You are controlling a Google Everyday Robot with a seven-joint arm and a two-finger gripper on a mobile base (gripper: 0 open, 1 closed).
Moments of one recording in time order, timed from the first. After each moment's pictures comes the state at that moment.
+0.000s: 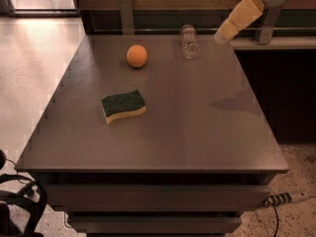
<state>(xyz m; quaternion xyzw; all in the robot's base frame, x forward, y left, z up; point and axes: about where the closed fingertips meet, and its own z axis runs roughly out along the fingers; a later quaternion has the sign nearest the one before) 0.636 -0.200 1.014 -0.42 0.85 0.02 0.32</state>
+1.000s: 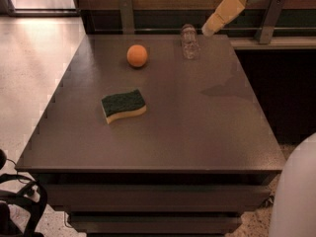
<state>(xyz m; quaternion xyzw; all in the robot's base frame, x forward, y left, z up) 0.685 -0.191 0.997 -0.40 0.86 0.05 0.30</state>
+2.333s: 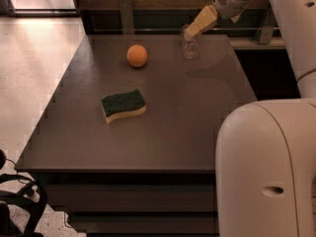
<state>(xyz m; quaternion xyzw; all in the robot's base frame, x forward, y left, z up) 0.755 -0.180 0.933 -0.28 0.93 0.06 0.25</state>
